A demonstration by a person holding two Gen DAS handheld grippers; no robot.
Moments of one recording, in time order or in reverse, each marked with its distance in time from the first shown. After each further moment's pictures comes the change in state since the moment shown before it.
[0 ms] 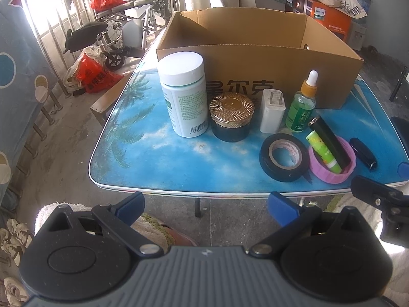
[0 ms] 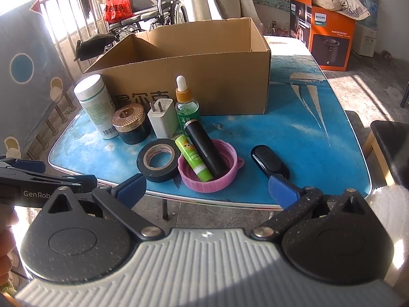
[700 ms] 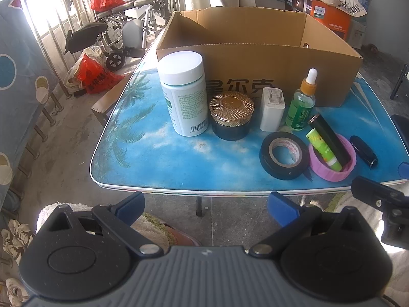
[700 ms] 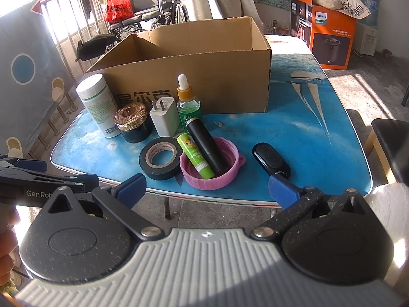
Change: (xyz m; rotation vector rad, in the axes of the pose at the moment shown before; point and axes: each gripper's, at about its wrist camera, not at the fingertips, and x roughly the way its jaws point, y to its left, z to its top) left arm -0.002 -0.001 -0.002 0.005 -0.001 0.004; right arm -0.002 0.001 -0.002 0.003 0.004 0.007
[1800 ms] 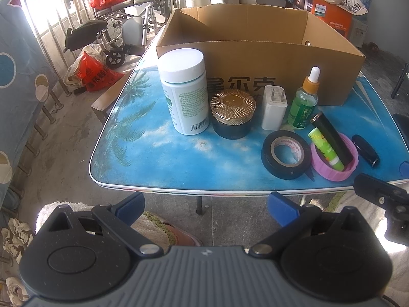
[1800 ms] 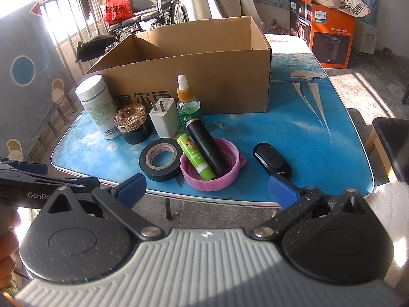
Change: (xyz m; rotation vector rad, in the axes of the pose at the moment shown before) left arm 0.003 0.001 0.000 0.003 0.011 0.001; right arm 0.002 -0.003 0.002 0.016 -0.001 0.003
